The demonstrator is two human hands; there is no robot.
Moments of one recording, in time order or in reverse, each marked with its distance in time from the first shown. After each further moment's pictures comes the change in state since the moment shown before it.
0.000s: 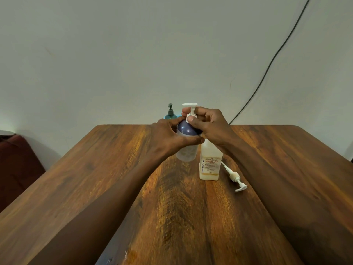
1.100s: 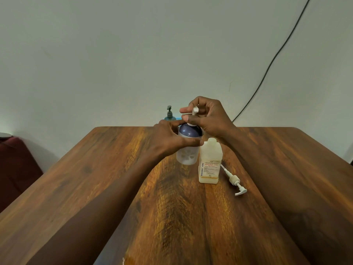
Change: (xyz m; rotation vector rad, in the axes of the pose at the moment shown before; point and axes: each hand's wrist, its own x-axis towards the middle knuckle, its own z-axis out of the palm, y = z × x) left_hand 0.016 -0.013 0.006 -0.038 -0.106 -0.075; right_hand 0.028 -0.008 -0.012 -0.074 -0.012 -0.150
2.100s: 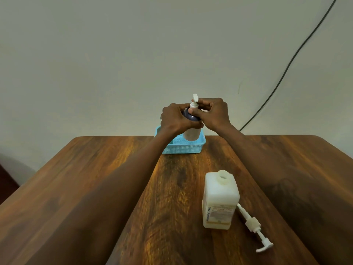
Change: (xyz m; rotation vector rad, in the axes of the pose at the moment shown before) left_hand 0.198 -0.096 0.080 0.168 0.053 -0.010; right_hand 0.156 0.153 -0.030 -0.314 0.282 0.027
